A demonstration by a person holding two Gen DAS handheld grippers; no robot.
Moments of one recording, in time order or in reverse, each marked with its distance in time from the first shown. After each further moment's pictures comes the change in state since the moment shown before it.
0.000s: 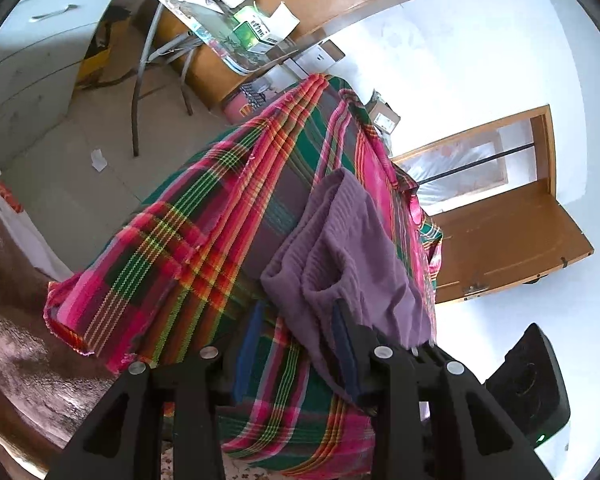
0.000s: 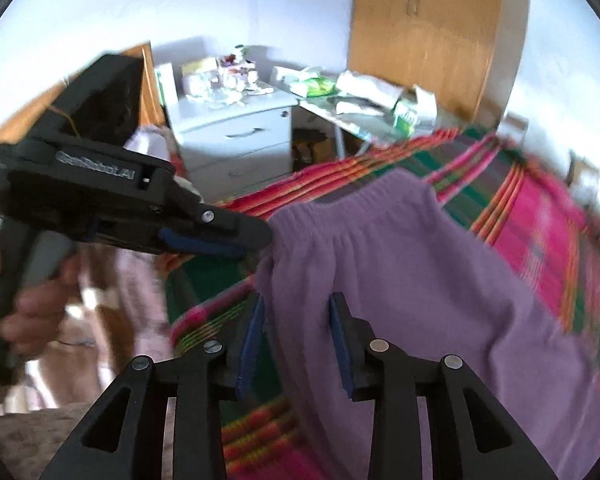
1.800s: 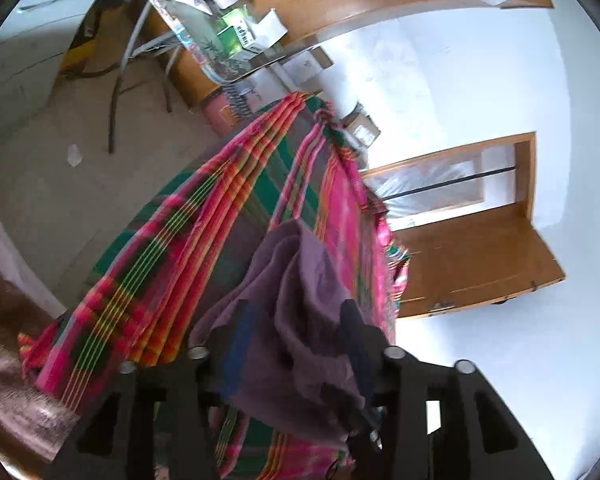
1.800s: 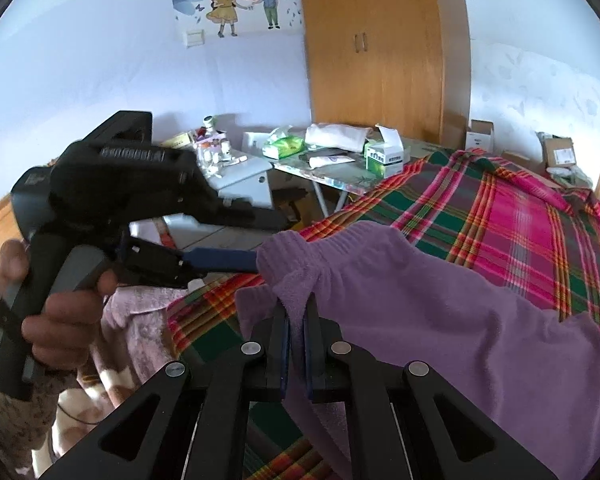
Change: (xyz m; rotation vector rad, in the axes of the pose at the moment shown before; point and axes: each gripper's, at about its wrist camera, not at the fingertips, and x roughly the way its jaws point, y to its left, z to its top) left arm 0.005 -0.014 0.053 -0.062 0.017 -0.133; right arm -0.031 -0.024 0.000 0.278 -0.211 0.112
